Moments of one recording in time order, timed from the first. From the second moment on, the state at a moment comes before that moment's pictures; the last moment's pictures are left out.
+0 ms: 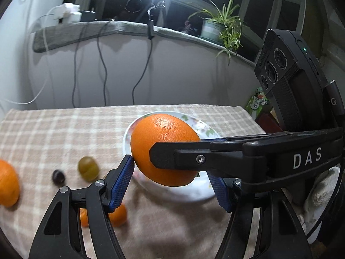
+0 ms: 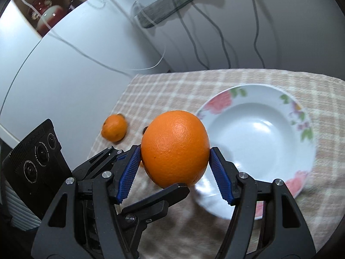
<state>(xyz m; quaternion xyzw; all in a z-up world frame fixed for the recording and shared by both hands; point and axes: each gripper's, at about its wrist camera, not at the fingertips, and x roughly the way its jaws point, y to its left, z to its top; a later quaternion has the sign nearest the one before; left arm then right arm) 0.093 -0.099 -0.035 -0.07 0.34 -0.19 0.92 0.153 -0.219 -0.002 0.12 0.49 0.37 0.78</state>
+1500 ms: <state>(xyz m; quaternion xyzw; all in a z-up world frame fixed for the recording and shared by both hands) 0.159 -0.128 -0.060 -0.02 0.38 -0.18 0.91 0.206 -0.264 -0.018 0.11 0.49 0.28 0.82</state>
